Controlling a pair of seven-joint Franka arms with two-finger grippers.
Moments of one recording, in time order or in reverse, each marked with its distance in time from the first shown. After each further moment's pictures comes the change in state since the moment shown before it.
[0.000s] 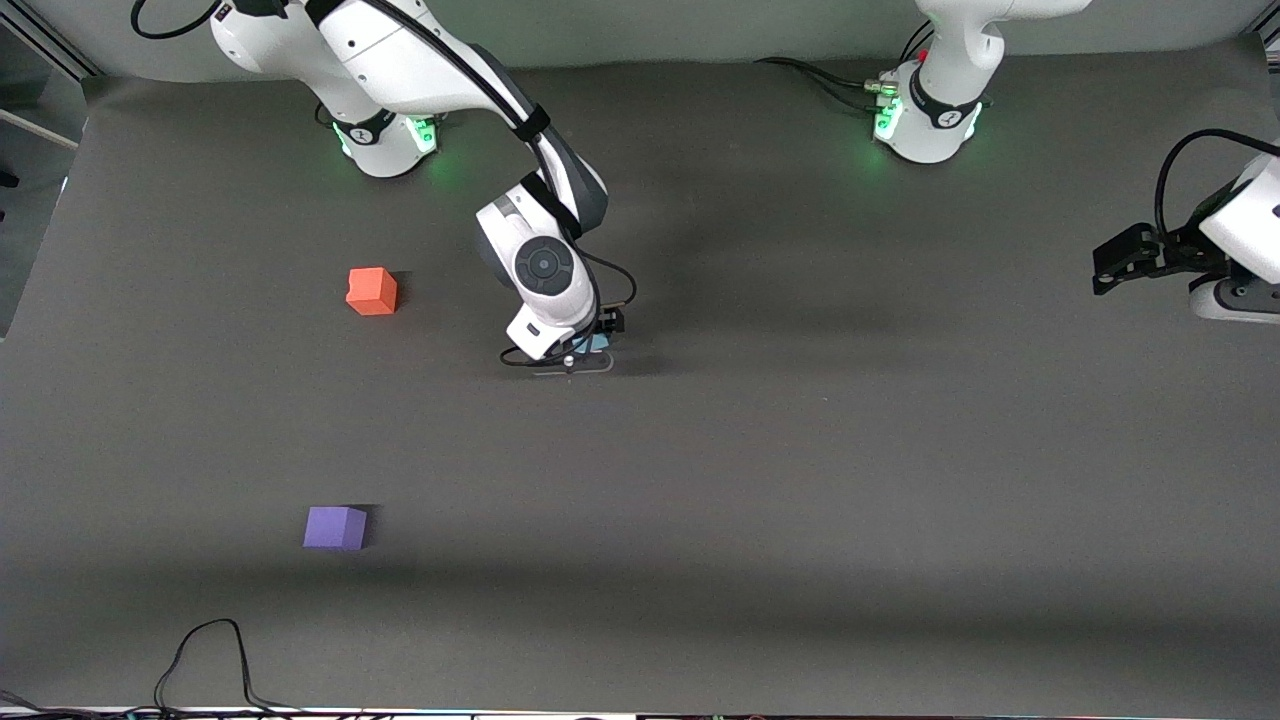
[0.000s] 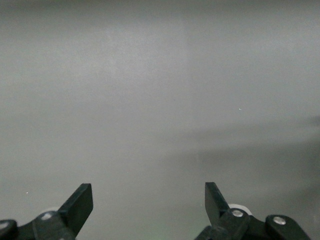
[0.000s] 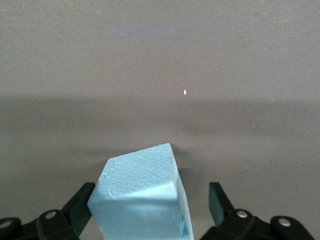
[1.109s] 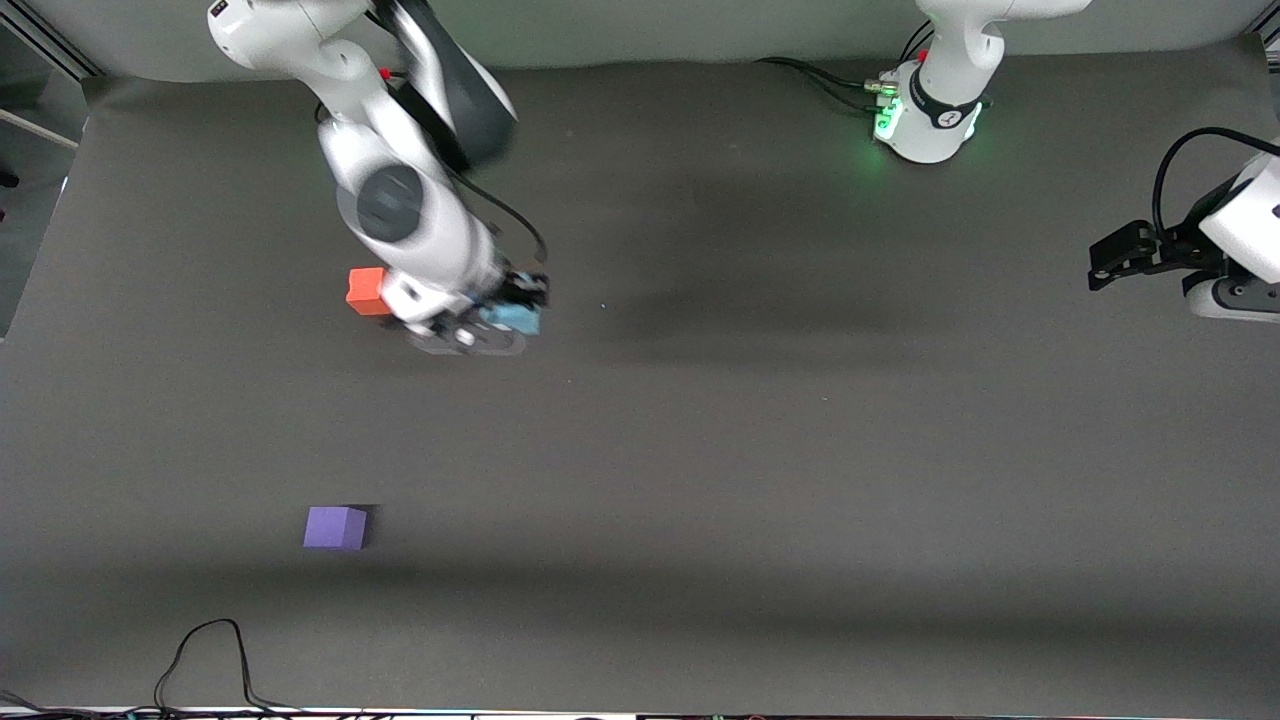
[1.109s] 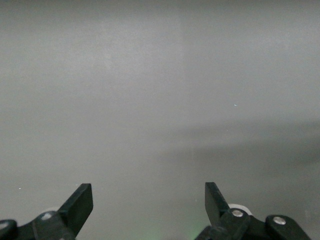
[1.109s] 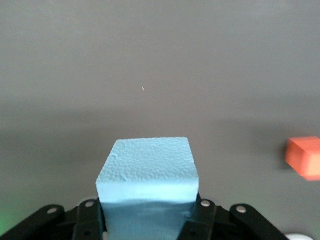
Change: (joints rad) left arm -0.001 0.000 0.006 -0.001 -0.020 -0.021 -0.010; right arm -0.139 -0.400 -0.075 0.232 0.000 -0.649 -0.018
